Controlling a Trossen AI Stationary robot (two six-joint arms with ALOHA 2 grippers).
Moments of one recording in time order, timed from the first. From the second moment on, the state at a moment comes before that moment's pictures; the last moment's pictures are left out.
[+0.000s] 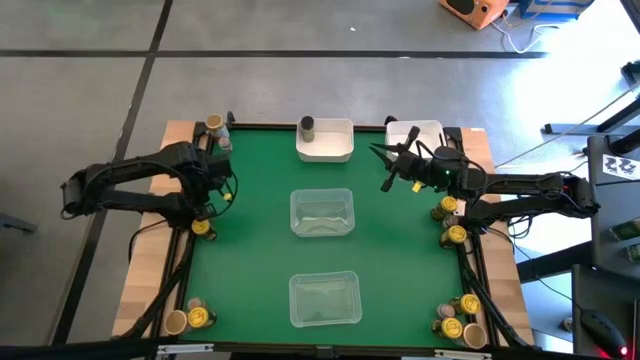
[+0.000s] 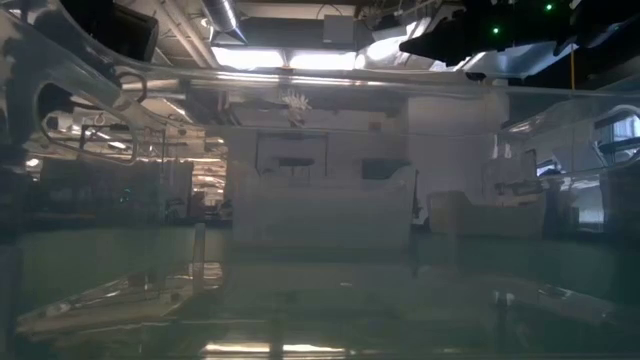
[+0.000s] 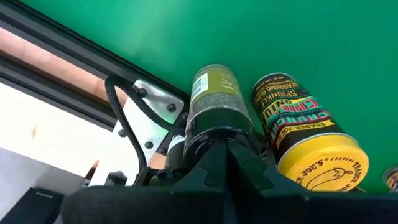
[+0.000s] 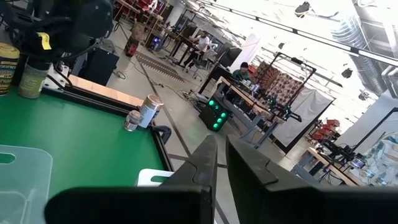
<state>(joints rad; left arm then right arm) 0.41 0.98 0.80 -1.57 0.00 -0.15 -0.22 1.00 0.58 0.50 0.22 -0.58</state>
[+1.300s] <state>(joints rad) 0.41 1.14 0.91 -1.34 -0.02 -0.38 -0.22 1.00 0.58 0.50 0.21 -0.58</state>
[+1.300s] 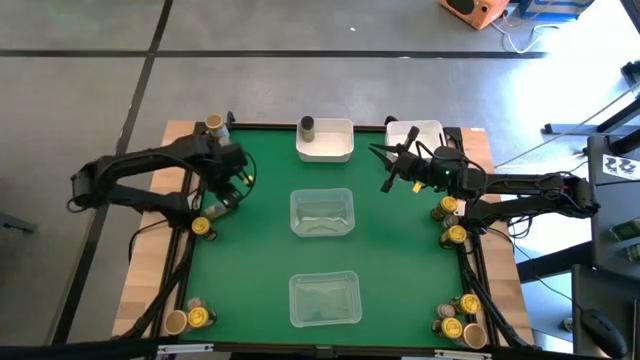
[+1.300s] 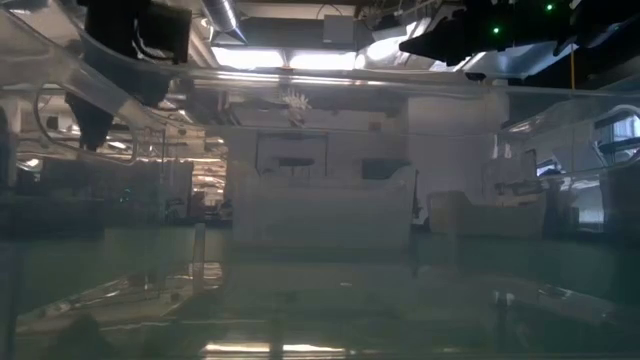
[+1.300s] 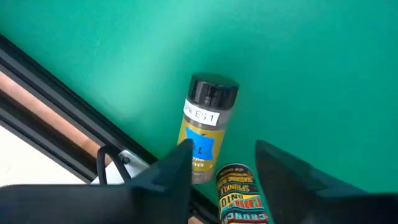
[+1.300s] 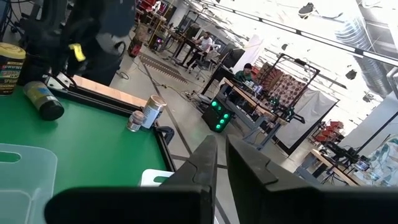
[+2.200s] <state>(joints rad) 0.41 1.51 0.88 -1.24 -0.03 -0.27 -0.22 1.00 0.58 0.49 0.21 -0.58</state>
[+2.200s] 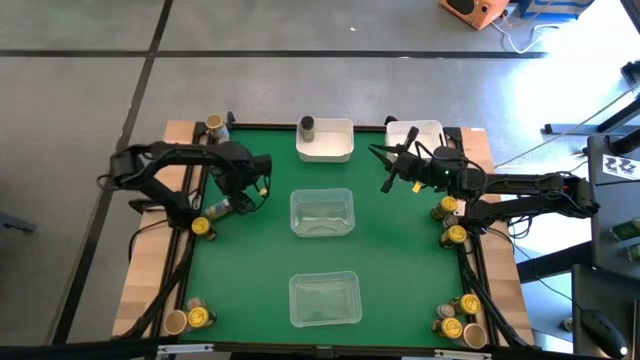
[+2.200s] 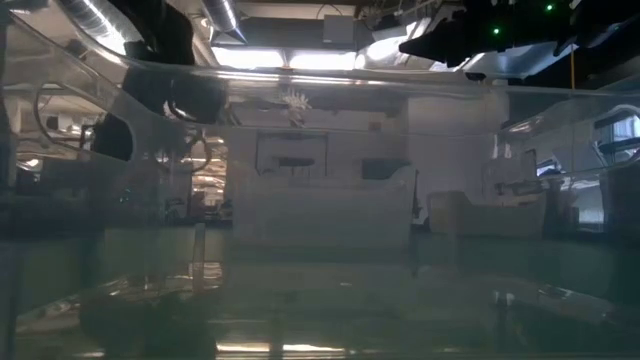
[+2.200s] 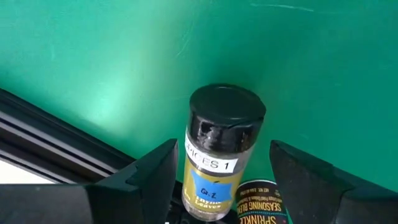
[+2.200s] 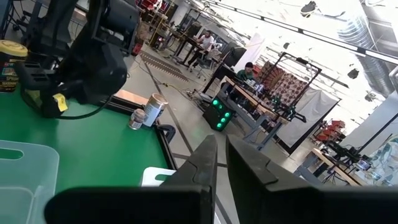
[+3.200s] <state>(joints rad) 0.40 1.59 0.97 -1.21 -0.03 -0.16 -0.22 1.00 0.58 0.50 0.21 -0.58</state>
